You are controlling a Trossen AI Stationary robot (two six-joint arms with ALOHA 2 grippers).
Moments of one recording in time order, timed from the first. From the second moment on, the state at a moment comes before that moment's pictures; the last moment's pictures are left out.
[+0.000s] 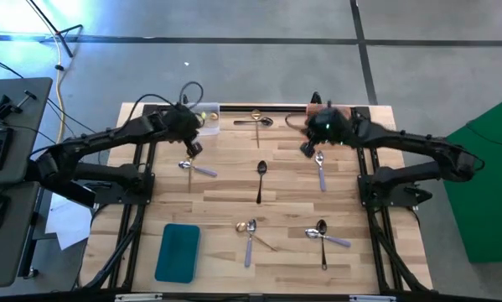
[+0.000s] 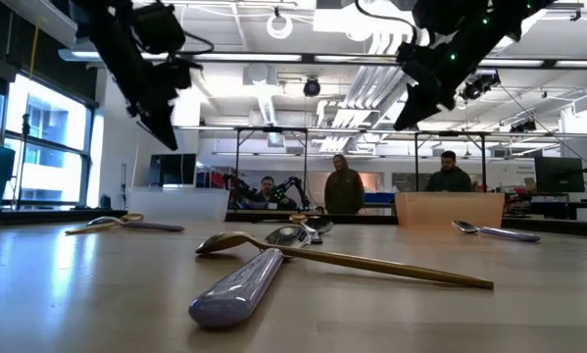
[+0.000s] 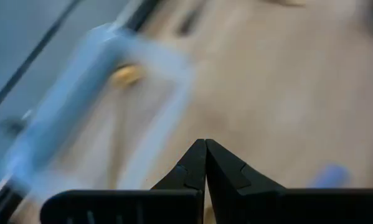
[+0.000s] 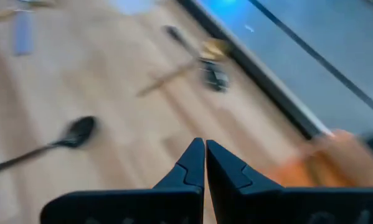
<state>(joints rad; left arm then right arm) 0.55 1.10 0.77 -0.58 -0.15 0.10 -0.41 1.14 0.80 -0.38 0.16 0.05</state>
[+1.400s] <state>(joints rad) 0.24 1.62 0.81 -0.66 -0.17 0.44 -0.14 1.14 0.49 0.21 0.16 -0.05</state>
